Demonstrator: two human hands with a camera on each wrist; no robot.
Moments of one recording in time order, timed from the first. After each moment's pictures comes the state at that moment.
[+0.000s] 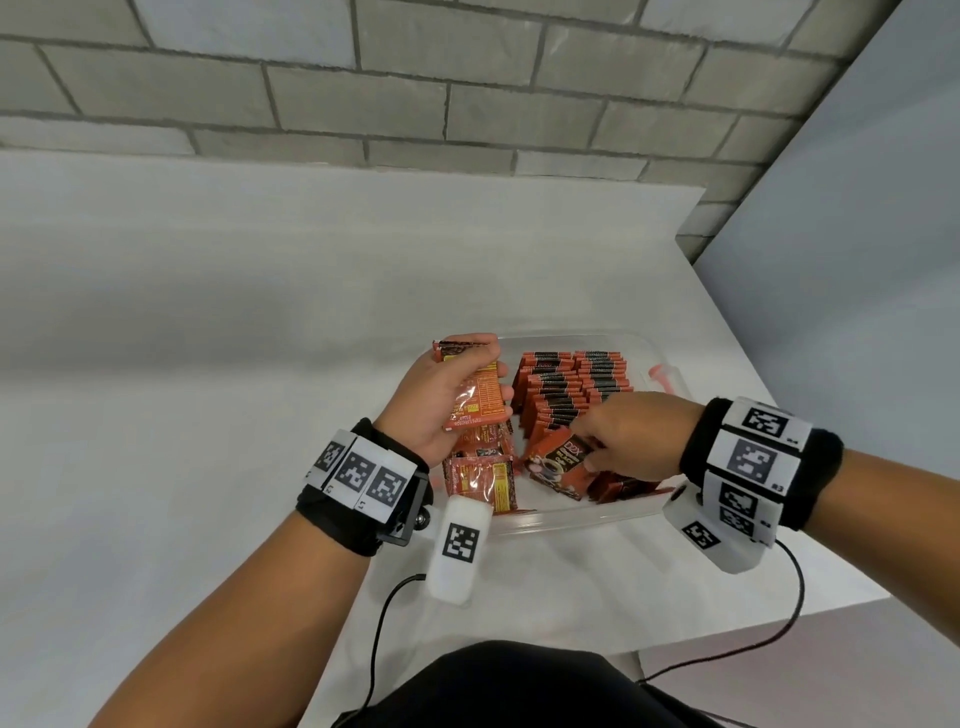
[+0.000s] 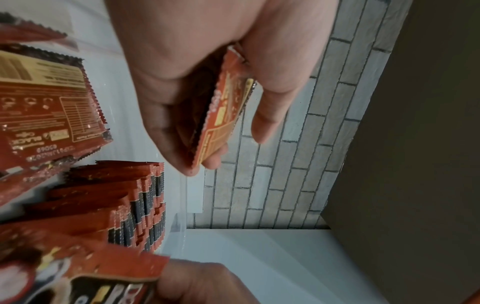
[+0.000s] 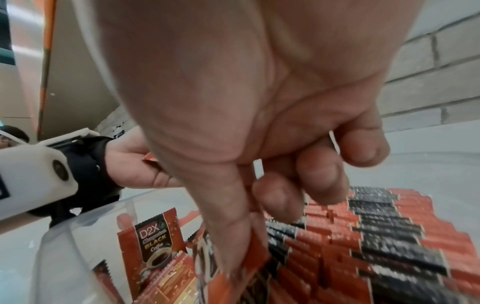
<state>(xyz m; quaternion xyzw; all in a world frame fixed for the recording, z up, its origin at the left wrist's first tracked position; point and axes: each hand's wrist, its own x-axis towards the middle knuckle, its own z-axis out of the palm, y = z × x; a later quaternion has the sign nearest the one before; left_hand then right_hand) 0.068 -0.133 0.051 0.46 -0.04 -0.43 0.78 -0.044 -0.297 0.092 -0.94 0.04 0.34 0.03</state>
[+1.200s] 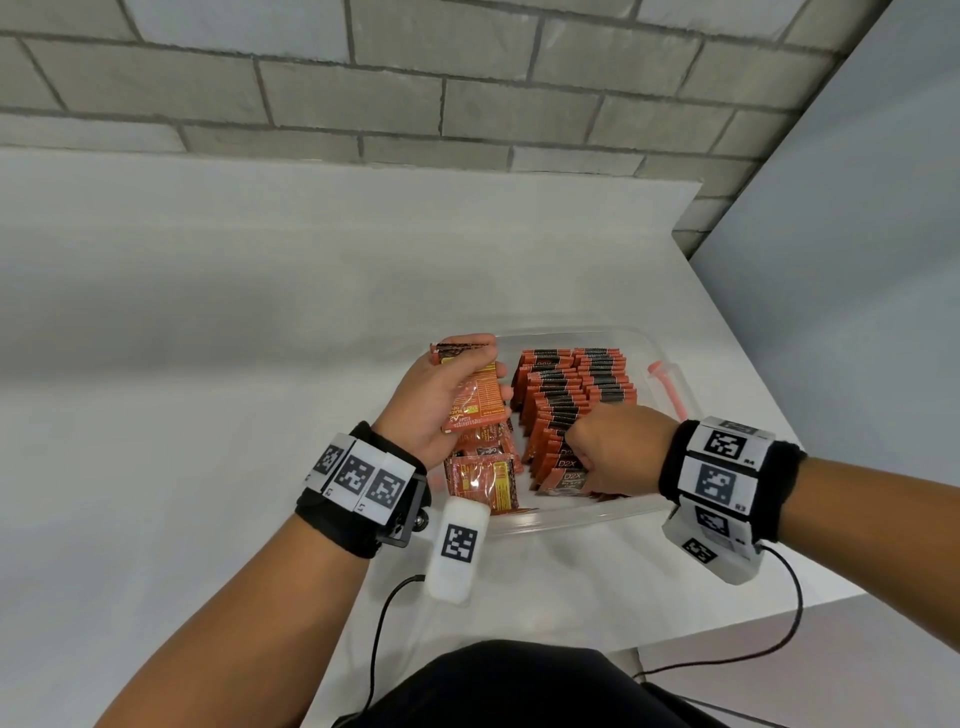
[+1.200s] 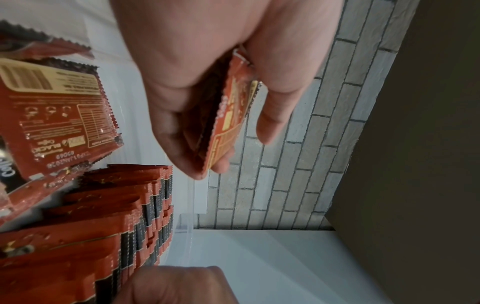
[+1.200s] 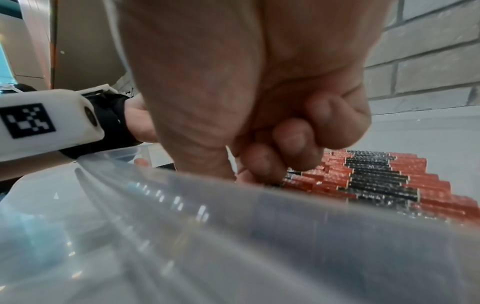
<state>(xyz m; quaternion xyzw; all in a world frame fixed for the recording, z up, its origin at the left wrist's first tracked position) 0.071 -0.132 0.044 0.45 -0.04 -0.44 0.78 -0.045 -0.289 0.072 -0.95 0.01 0.31 -0.07</state>
